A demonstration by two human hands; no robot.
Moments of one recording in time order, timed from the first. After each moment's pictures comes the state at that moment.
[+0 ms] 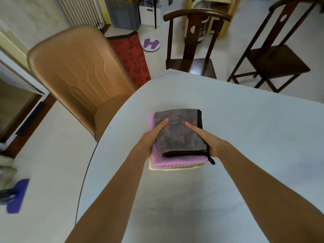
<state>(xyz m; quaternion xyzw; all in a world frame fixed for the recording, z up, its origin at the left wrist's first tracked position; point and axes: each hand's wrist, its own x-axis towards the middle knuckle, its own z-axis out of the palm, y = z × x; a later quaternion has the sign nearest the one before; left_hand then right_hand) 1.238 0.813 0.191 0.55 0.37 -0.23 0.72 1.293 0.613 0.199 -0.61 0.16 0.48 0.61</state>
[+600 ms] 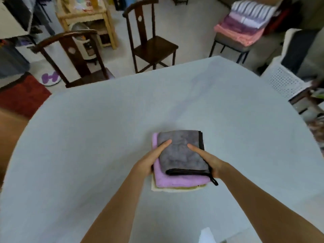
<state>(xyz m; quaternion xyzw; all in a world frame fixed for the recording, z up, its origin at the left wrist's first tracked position) 1.100 0.518 0.211 0.55 0.13 -0.51 0.65 1.018 0.319 0.232 -0.48 0.35 0.29 0.75</state>
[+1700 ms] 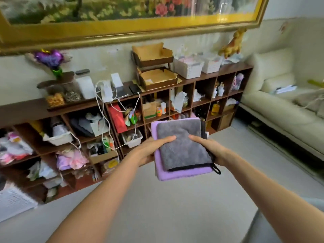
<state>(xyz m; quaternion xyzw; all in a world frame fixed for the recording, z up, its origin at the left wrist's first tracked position) 0.453 -0.408 0.392 0.43 -0.56 -0.69 0.14 0.247 -0.306 0.388 -0.32 0.63 -0.44 0.56</state>
